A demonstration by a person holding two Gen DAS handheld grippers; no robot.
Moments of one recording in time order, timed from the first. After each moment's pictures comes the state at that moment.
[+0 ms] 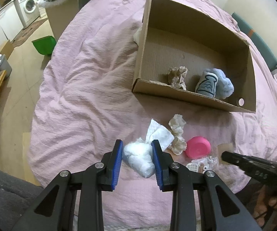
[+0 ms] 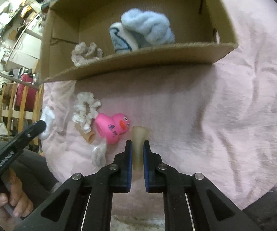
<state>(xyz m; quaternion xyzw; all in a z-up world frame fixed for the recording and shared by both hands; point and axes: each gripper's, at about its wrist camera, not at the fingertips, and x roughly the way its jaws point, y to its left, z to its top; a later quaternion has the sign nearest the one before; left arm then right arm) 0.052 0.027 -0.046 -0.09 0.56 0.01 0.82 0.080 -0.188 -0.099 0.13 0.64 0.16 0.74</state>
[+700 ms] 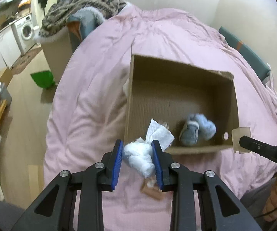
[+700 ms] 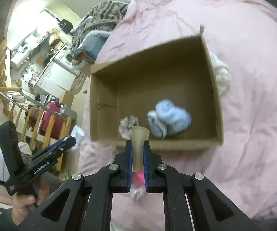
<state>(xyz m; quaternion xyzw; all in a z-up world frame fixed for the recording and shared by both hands) 0.098 0.015 0.032 -0.05 0.47 -0.01 0.88 0.121 -0.217 0.002 0.19 0.50 0.22 0.82</state>
